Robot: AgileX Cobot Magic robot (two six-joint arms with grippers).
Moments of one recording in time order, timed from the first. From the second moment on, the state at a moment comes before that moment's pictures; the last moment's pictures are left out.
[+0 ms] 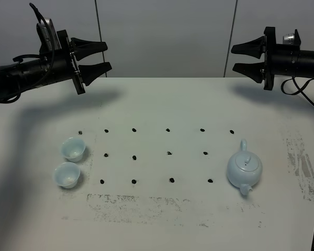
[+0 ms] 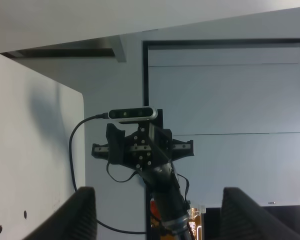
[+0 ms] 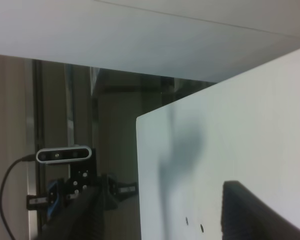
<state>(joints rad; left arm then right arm) 0.08 2.63 -2.09 -1.78 1.19 0.50 0.02 2.65 -2.29 1.45 1.21 -0.28</state>
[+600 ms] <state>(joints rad) 0.08 2.62 -2.11 -1.74 1.19 0.68 0.02 2.65 -2.35 1.42 1.21 -0.53</state>
